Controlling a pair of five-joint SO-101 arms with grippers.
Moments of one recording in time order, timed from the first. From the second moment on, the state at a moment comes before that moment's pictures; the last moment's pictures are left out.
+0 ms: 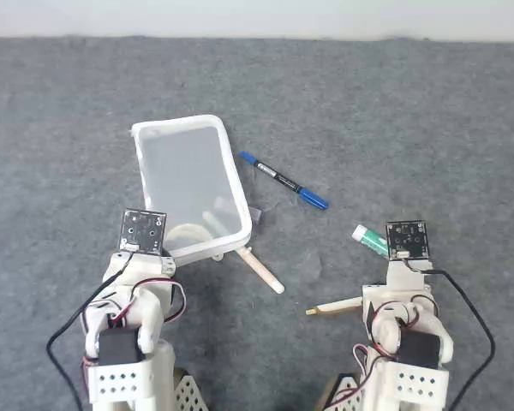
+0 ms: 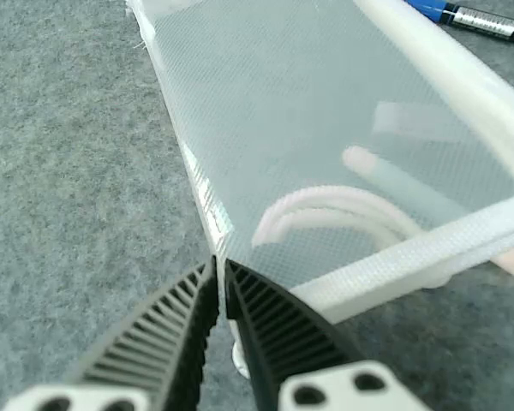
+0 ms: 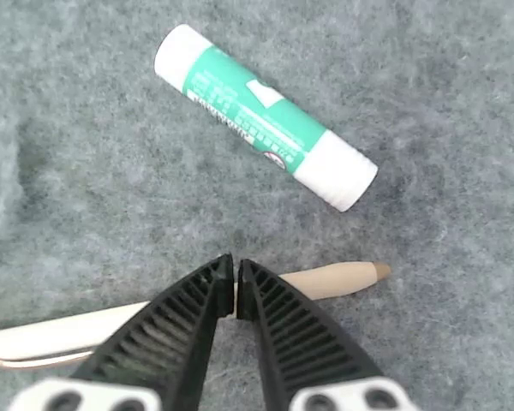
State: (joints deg) left arm -11.3 -103.5 97.1 64.8 -6.4; right arm 7.2 -103.1 95.2 74.8 10.8
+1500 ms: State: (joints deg) left arm -18.4 -103.5 75.8 82.2 -28.2; right arm 7.2 -103.1 95.2 74.8 10.8
